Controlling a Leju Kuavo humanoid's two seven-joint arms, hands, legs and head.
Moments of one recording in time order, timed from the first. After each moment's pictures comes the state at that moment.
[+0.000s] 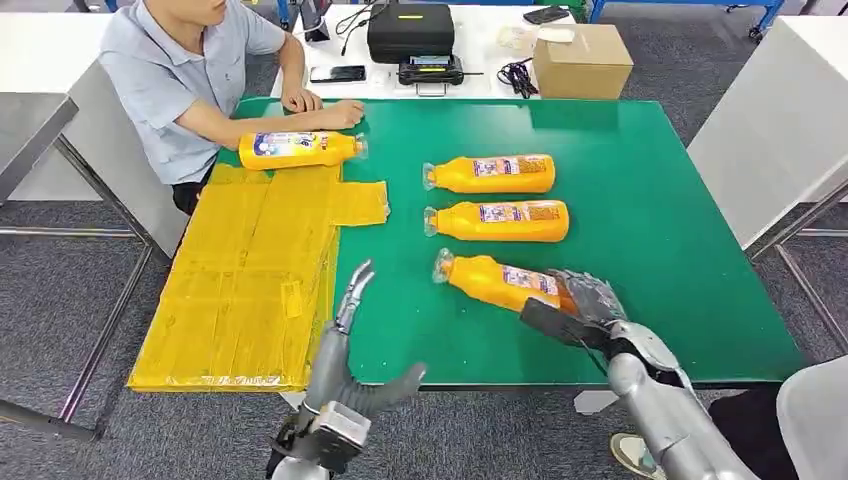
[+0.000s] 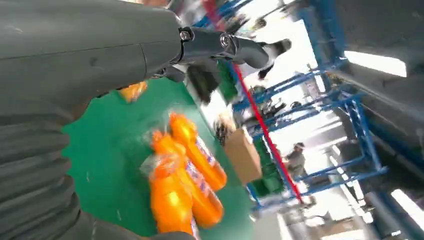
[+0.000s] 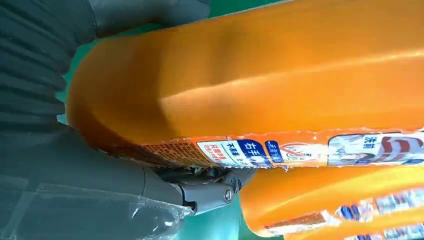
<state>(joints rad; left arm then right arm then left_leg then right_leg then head) -0.03 -0.21 -0.57 -1.39 -0.28 0.53 -0.50 -0.33 -0.27 0.35 -0.94 0.61 0.06 -0.28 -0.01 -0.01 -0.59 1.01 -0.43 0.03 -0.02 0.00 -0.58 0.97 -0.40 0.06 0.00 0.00</state>
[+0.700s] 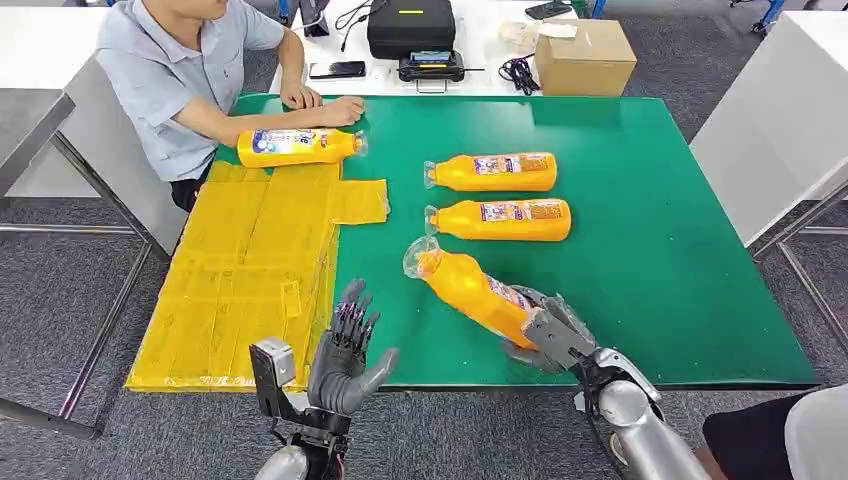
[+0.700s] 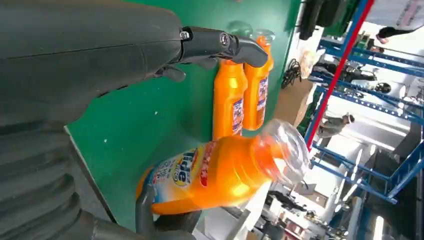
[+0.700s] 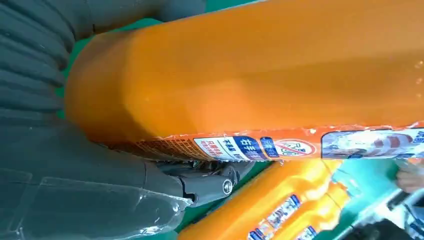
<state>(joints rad) -0.01 -0.22 -0.53 -1.34 0.37 0.29 -0.37 -0.16 -0.23 0.32 -1.25 0.28 0.18 -0.37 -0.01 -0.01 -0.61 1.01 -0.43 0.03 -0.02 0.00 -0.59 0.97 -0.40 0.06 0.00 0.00</state>
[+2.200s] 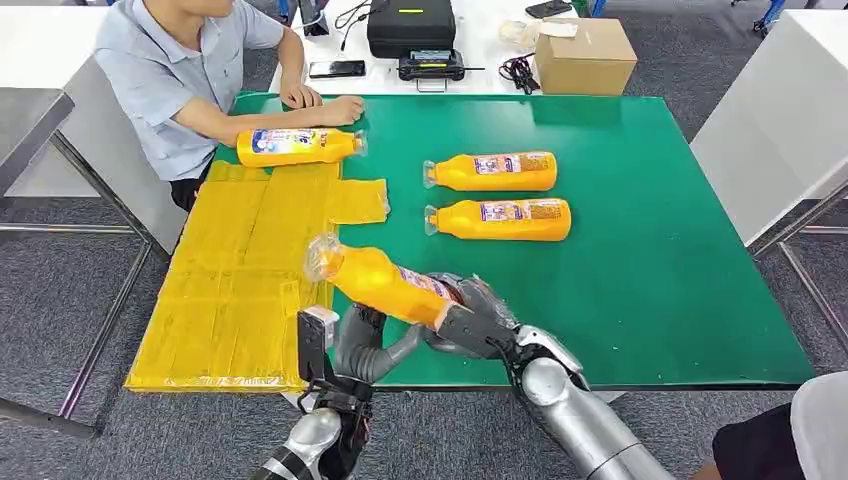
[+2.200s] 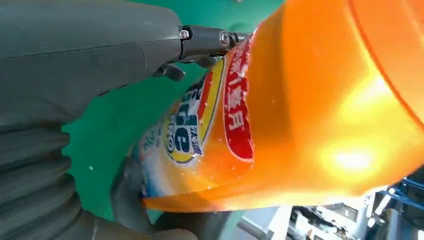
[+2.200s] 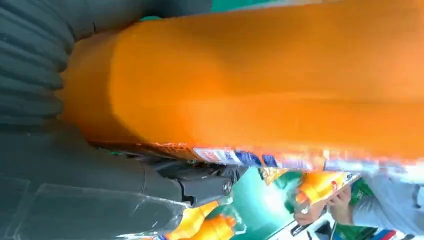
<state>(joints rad) -0.22 -0.28 -0.58 -1.02 0.37 0.35 -0.44 -0.33 -0.08 0.58 -1.15 0.31 0.10 -0.36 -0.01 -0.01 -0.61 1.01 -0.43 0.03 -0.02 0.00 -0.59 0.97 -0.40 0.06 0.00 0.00</state>
